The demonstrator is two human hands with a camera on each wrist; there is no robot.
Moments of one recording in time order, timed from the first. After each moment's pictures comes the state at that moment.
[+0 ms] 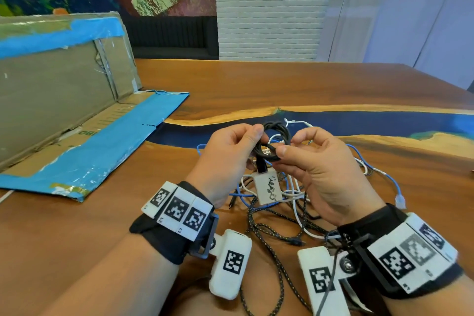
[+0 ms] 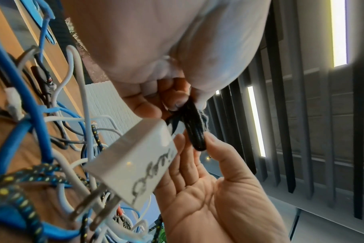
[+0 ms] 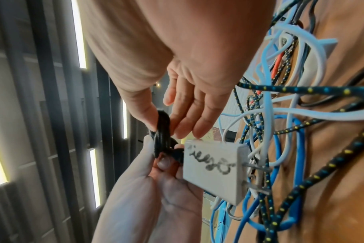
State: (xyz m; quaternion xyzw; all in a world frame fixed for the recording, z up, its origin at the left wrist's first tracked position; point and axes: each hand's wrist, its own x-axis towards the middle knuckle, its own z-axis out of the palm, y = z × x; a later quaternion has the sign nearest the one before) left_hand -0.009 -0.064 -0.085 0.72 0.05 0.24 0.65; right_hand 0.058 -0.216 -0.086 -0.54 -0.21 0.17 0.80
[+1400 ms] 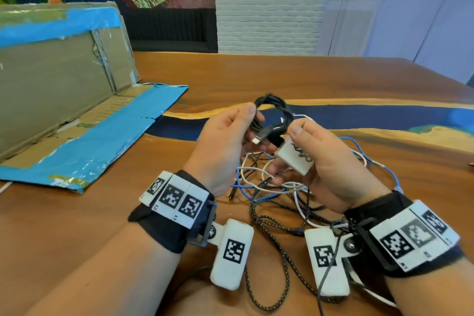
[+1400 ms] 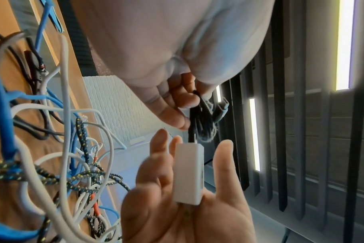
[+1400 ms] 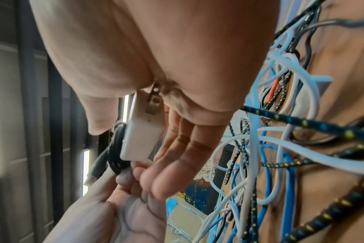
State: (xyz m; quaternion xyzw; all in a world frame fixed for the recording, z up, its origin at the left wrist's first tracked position) left_hand -0.013 -0.066 -0.074 0.63 0.02 0.23 0.74; right_hand 0.067 -0.223 -0.086 -0.57 -0.30 0.26 0.72
